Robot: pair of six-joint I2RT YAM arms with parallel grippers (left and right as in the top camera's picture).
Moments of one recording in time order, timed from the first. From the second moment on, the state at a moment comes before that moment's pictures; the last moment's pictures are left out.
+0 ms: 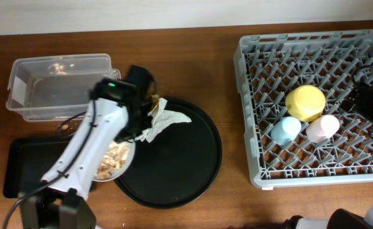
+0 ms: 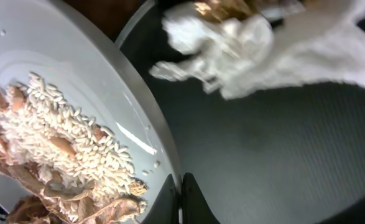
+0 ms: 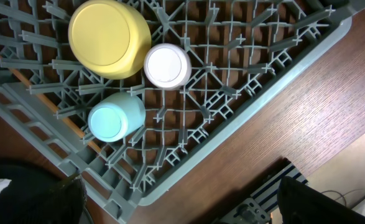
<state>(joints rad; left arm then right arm) -0.31 1.68 1.45 -1.32 -0.12 -0.71 -0.45 1.53 1.92 -1.69 0.05 0.31</state>
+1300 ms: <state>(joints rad) 0.69 1.68 1.45 -1.31 0.80 -0.14 -0.45 1.53 1.92 -1.69 0.05 0.31</state>
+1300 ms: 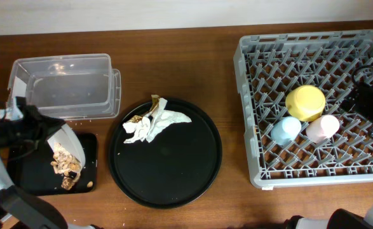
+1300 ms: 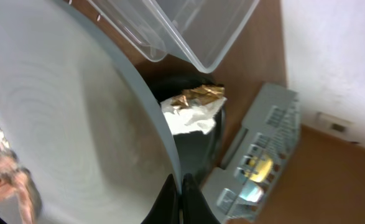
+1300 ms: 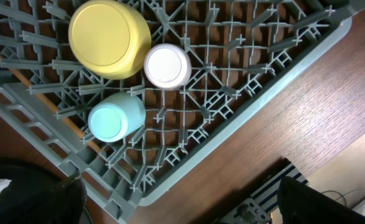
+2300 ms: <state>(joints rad) 0.97 1.67 1.45 -1.46 1.06 0.05 -0.45 1.53 1.92 -1.69 0.05 0.31</state>
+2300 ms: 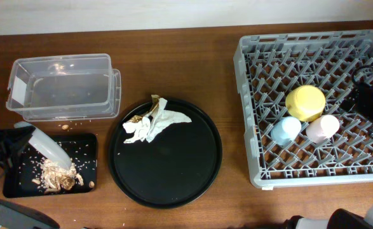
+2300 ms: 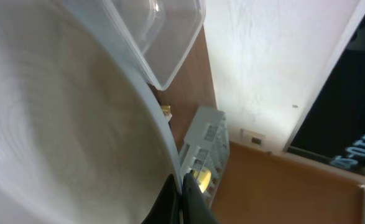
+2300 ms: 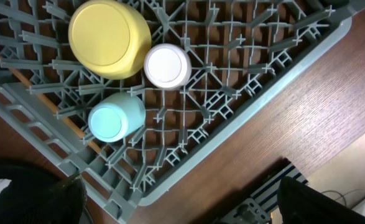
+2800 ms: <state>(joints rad) 0.98 1.67 1.46 -1.67 1.09 0.15 -0.45 1.53 1.92 -1.69 0.05 0.31</state>
